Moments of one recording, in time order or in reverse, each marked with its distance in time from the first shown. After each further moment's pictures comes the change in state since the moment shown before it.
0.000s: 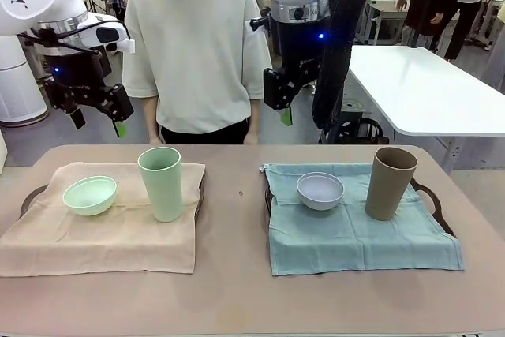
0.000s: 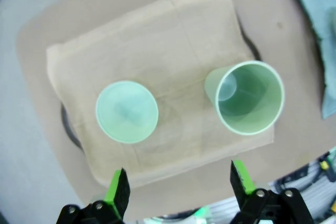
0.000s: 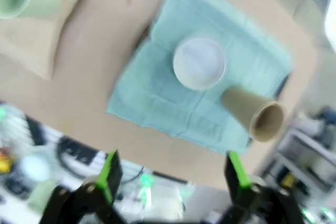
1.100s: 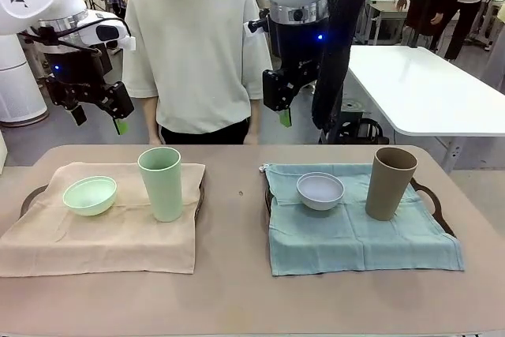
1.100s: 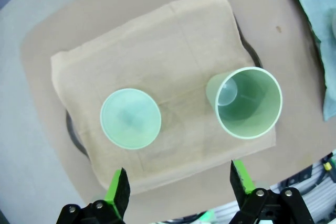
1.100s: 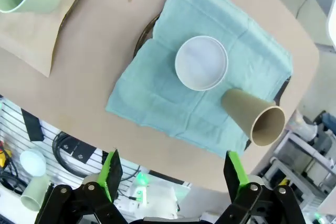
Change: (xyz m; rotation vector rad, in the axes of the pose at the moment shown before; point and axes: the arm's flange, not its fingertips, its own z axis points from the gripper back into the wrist) left arm 0.003 -0.004 0.007 0.015 -0.043 -0.037; right arm 0.000 0.010 0.002 0.000 -0.005 0.068
